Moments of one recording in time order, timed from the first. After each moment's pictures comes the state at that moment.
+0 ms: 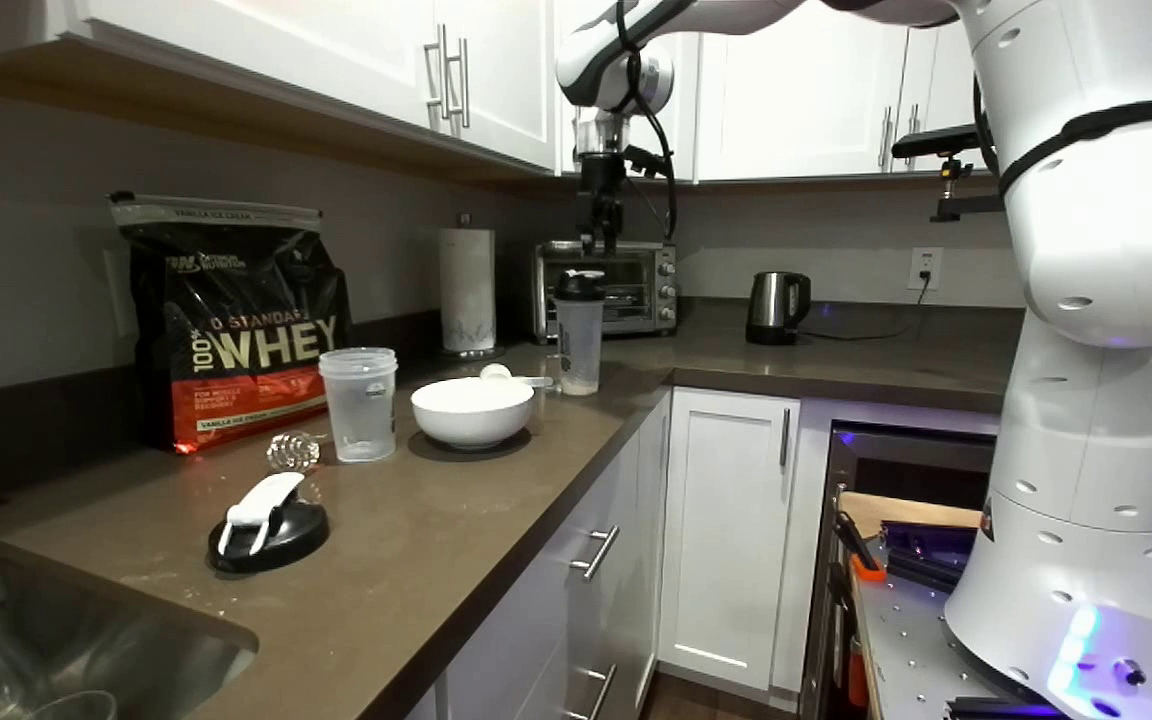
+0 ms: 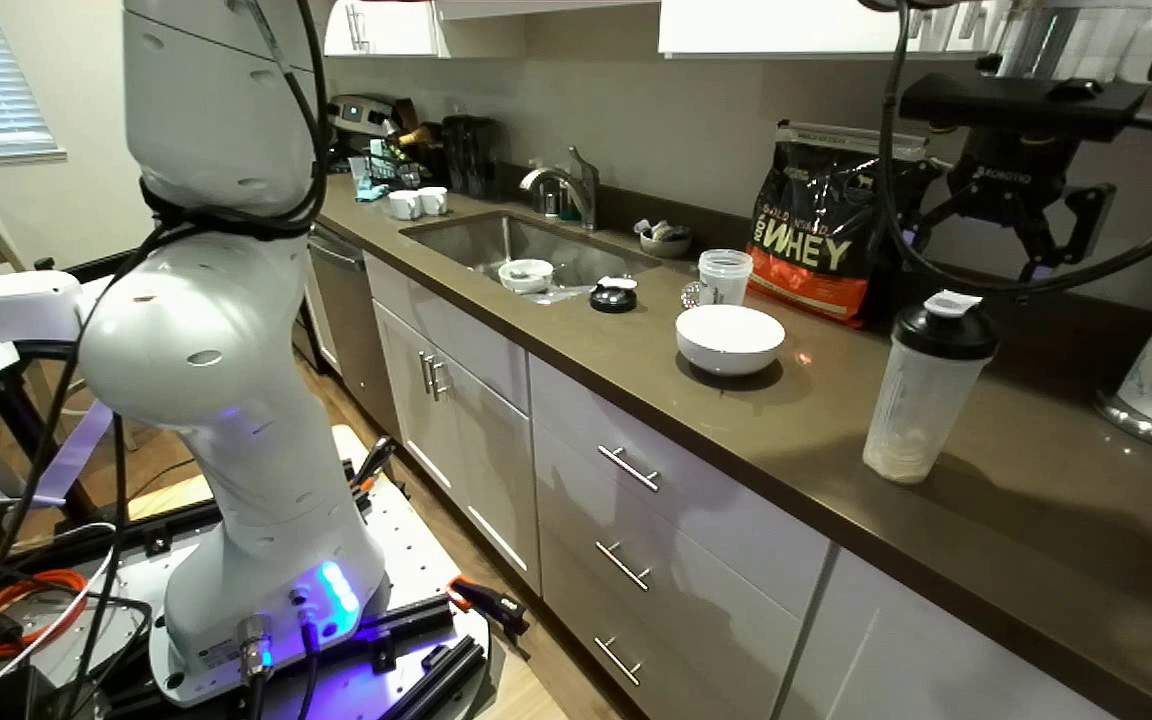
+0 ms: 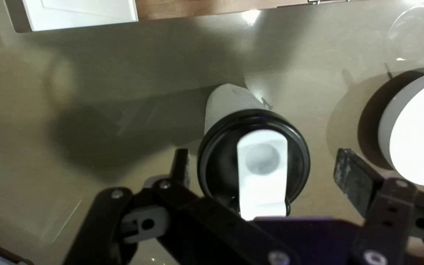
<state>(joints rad) -0.40 0.33 -0.25 -1.49 0.11 1.80 -0.56</state>
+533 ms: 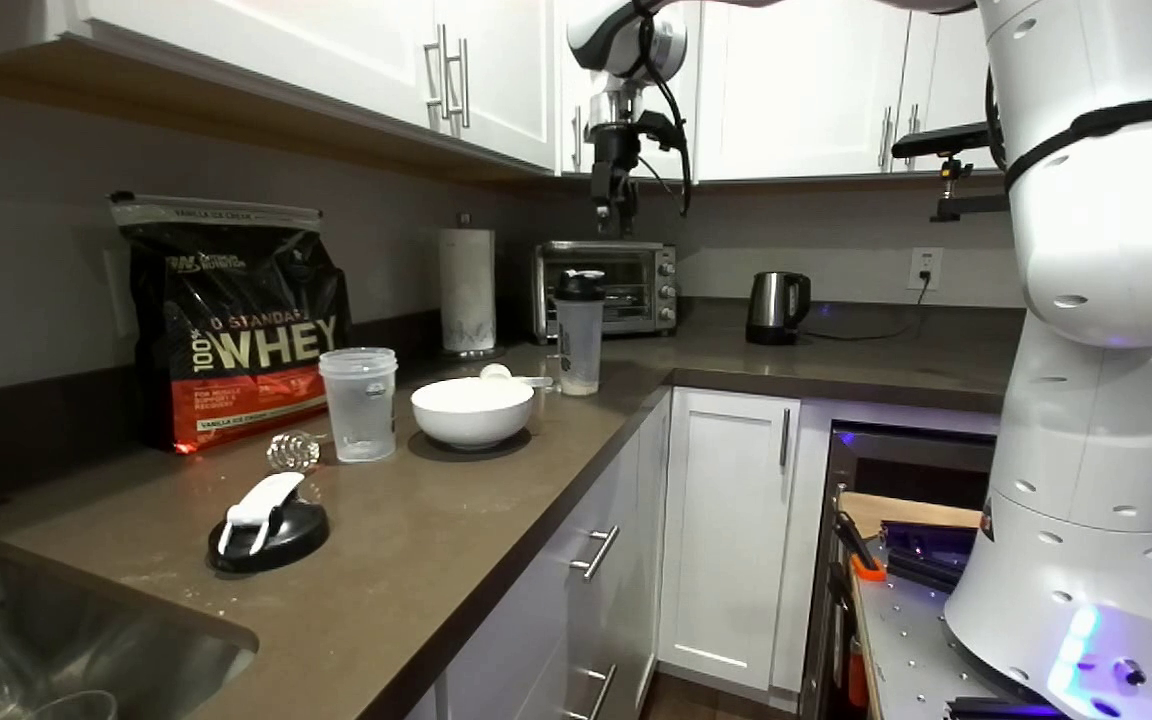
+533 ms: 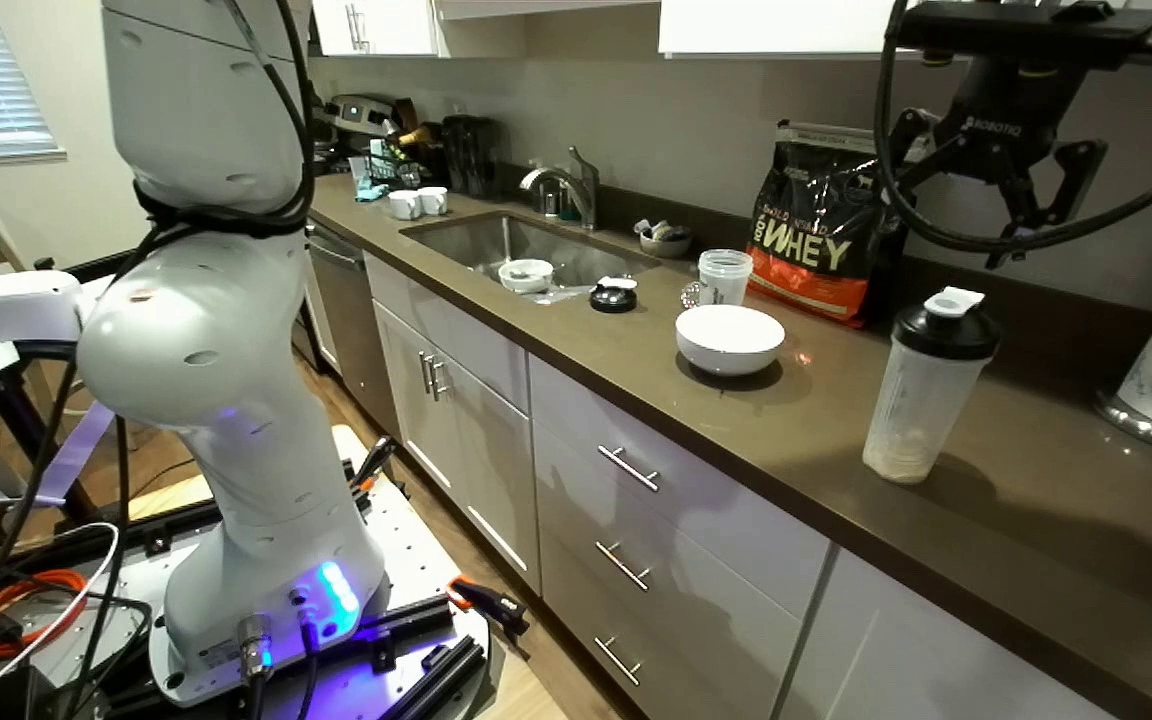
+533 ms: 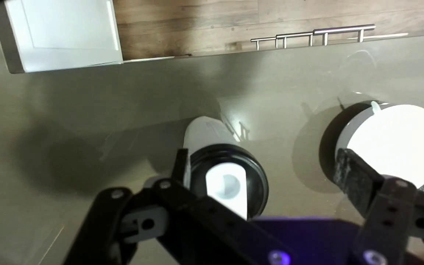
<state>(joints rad) -0.41 0.28 -0.25 -1.45 0.11 1.61 -0.57</state>
